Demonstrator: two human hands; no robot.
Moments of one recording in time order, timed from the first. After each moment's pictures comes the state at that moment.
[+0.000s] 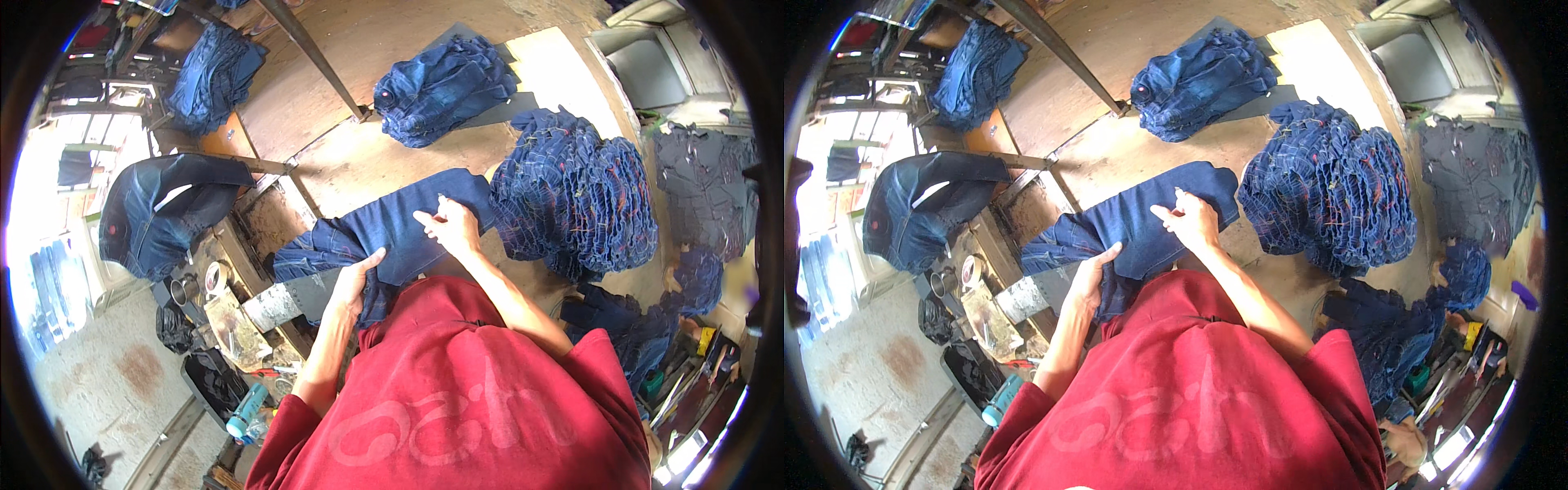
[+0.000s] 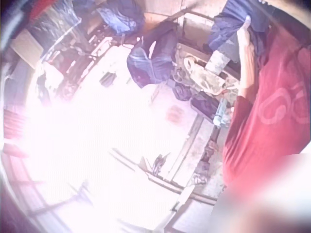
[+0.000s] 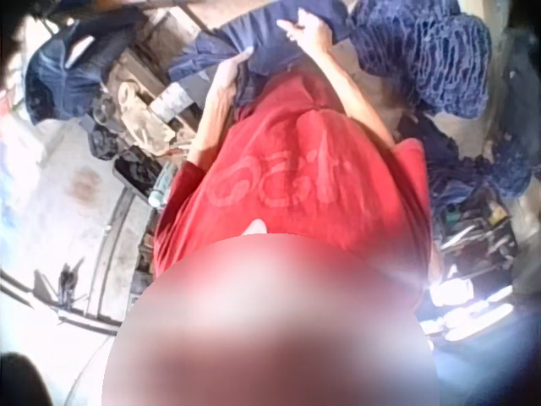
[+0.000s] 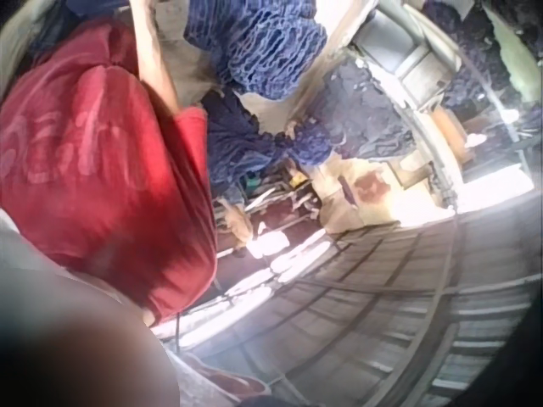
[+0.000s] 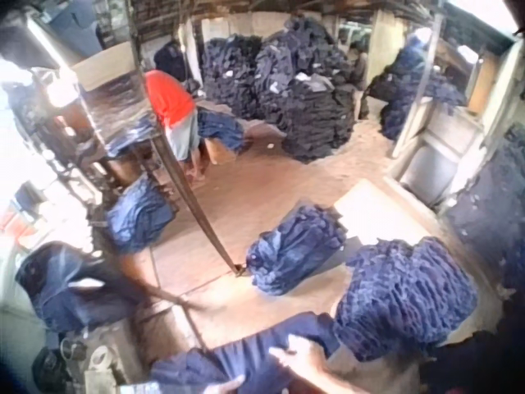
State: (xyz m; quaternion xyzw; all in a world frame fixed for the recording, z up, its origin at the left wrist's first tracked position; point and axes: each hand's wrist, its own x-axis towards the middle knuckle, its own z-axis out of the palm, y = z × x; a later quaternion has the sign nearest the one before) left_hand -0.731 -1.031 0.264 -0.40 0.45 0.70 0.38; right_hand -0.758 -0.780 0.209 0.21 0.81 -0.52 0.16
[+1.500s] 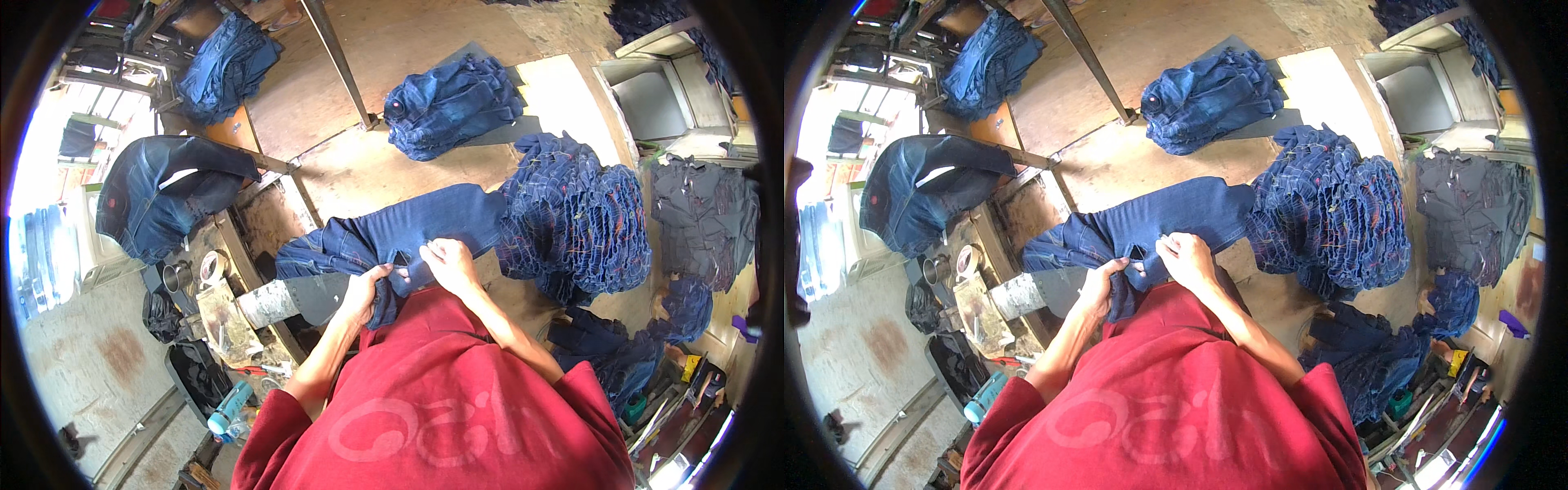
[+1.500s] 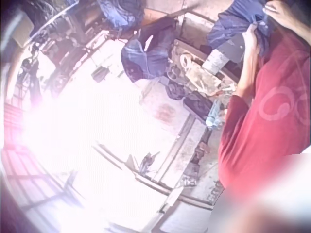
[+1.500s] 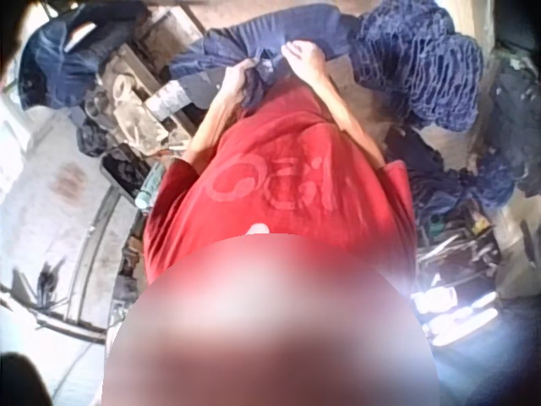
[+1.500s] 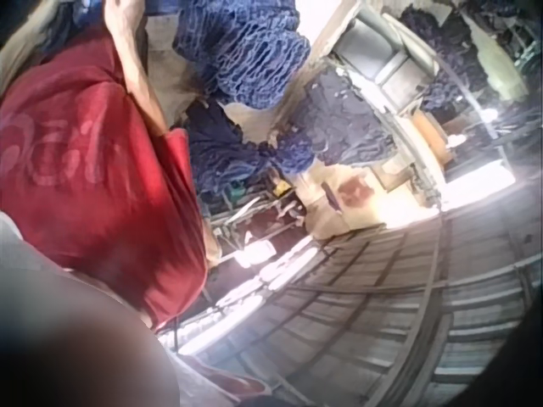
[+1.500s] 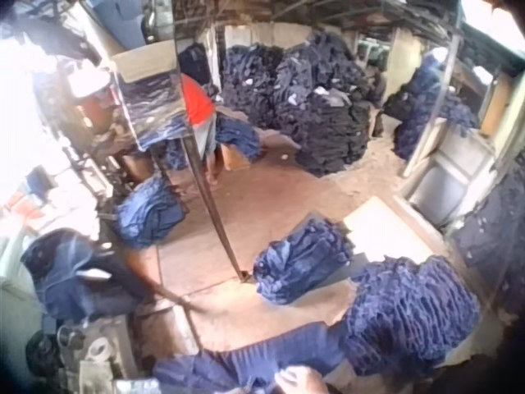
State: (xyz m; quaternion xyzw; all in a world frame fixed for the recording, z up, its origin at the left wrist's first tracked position) left_hand -0.709 -1.026 0.249 -0.38 0.37 0.77 0.35; right_hand -0.721 -0.800 0.239 0.10 0.87 -0.45 0.17
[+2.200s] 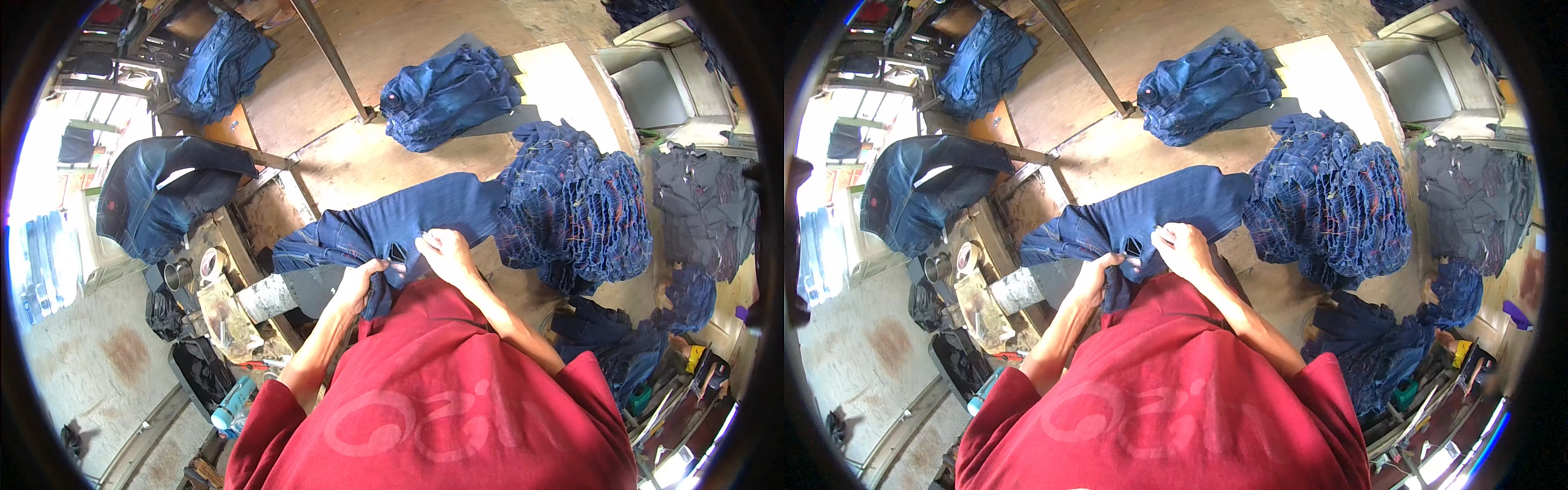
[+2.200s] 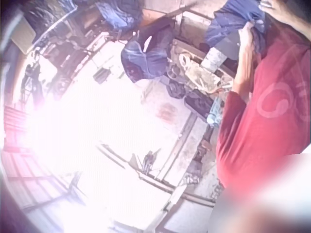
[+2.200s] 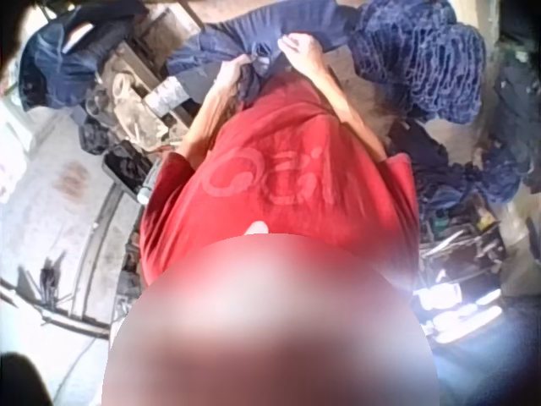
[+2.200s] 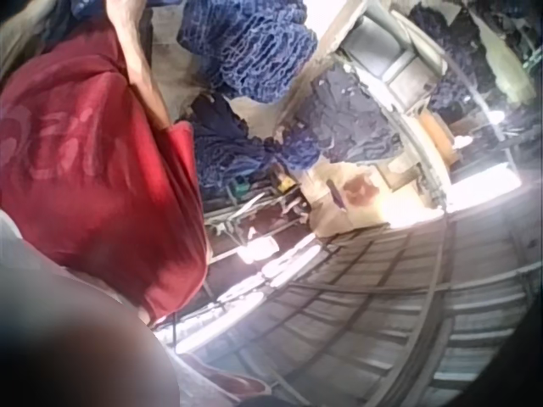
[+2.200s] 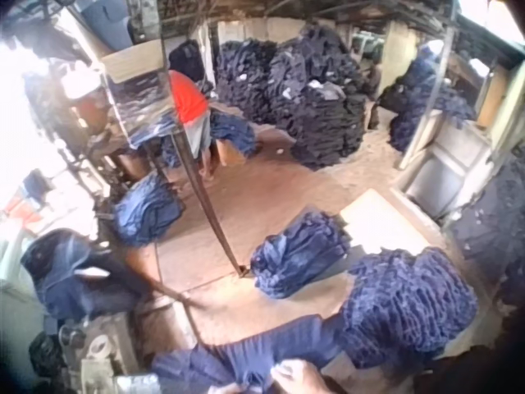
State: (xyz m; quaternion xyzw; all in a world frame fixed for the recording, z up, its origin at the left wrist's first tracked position) left_hand -0.709 -1.034 0.252 -0.32 0.42 0.76 0.37; right_hand -0.720 -0.797 0.245 0.10 0.85 -0.48 0.17
